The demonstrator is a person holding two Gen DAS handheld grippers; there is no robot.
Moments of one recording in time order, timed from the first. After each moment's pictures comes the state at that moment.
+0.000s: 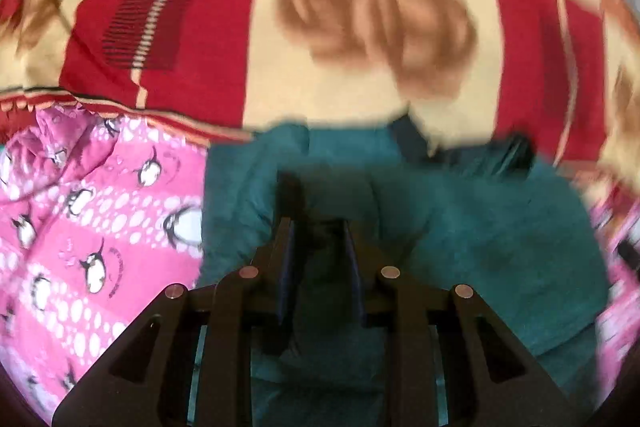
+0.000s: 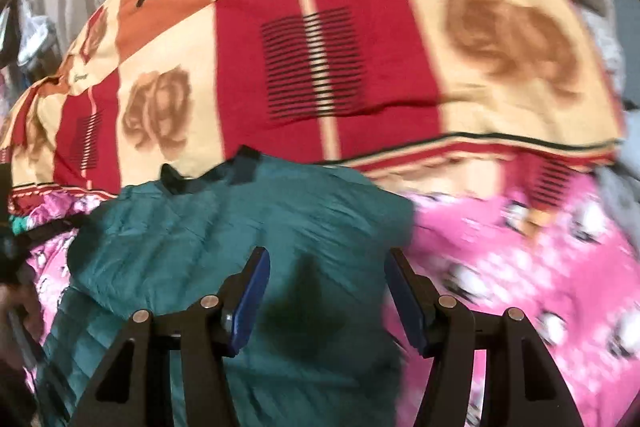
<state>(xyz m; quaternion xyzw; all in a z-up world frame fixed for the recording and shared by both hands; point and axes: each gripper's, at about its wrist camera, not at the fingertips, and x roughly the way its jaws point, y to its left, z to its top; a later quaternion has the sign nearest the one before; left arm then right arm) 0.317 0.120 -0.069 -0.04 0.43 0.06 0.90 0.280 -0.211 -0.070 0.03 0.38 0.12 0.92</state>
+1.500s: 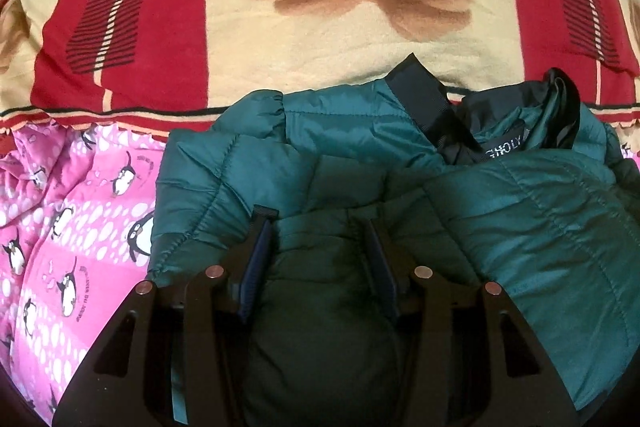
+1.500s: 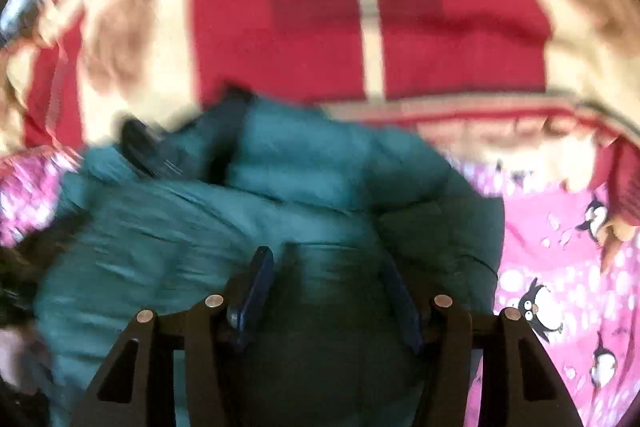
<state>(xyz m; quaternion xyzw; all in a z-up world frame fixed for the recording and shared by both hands) 0.341 0.101 -0.133 0.02 0.41 0.07 0.91 0.333 -0.178 -0.096 0.02 0.42 0.14 0.90</state>
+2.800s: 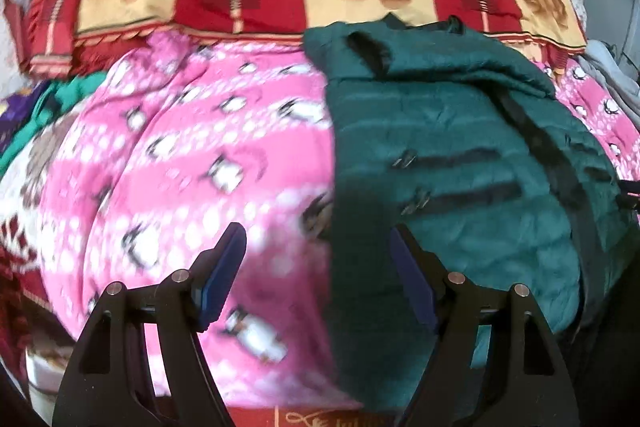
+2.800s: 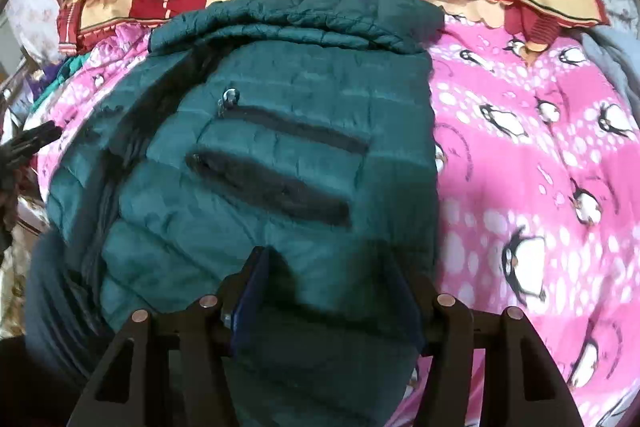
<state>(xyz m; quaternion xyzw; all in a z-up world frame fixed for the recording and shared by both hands) 0.010 0.218 -0.087 0.03 0.42 -0.01 0.91 0.017 -0.252 -0.107 -0.05 0.48 0.17 0.86</state>
